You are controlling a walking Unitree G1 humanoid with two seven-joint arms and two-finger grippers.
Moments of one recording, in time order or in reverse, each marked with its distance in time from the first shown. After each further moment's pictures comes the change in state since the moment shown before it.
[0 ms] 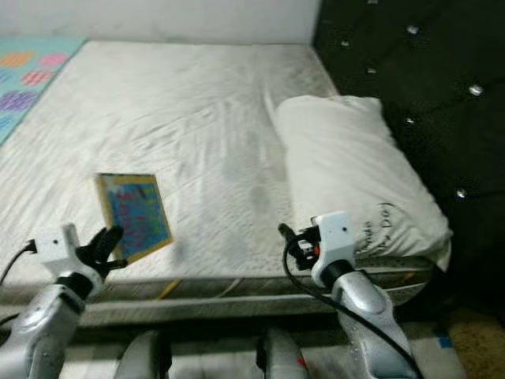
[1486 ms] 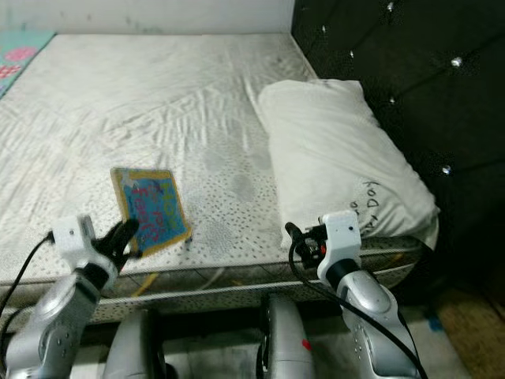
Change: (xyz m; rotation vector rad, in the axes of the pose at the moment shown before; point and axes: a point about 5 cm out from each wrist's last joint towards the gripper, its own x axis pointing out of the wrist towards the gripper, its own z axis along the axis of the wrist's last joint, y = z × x) left arm 0.019 -0.012 0.014 -0.040 -0.011 -0.067; right arm -0.001 -0.001 -0.003 0.015 0.000 -0.016
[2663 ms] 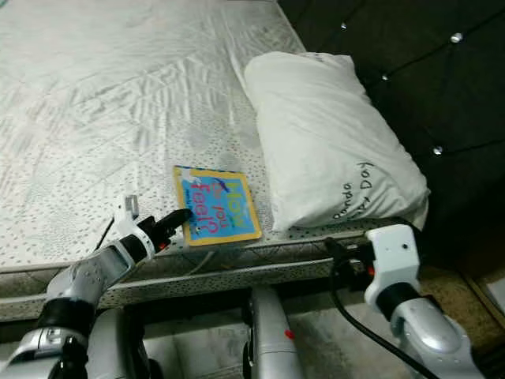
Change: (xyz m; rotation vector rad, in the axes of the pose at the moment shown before) left arm 0.062 -0.015 -0.030 -0.382 0.326 -0.327; right arm -0.066 -0.028 0.026 -0.105 0.054 -0.104
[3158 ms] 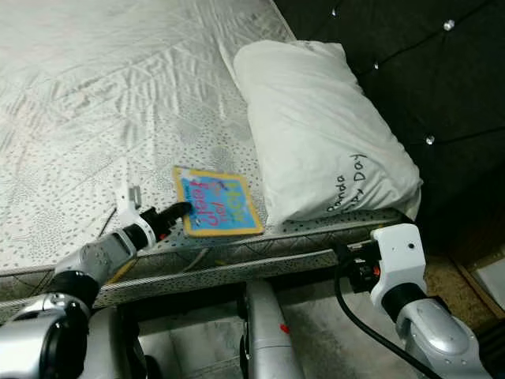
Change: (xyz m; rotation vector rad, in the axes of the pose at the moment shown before) left arm 0.010 0.009 0.021 0.032 -0.034 0.054; right arm -0.004 -0.001 0.004 -0.004 0.003 -0.007
